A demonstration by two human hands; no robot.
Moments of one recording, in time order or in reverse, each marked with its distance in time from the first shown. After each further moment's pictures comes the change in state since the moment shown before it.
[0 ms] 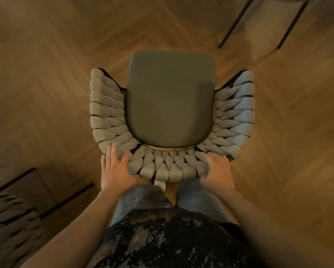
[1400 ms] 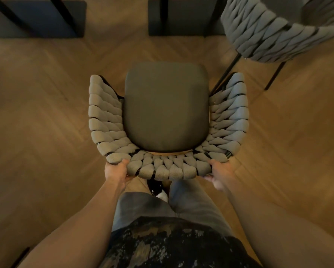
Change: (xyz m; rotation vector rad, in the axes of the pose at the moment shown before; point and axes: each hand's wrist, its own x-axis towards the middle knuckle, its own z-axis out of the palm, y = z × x) left_hand 0.335 0.047 -0.214 -1.626 0.016 -0.662; right_hand 0.326 -0.087 -0.158 1.444 0.174 0.926
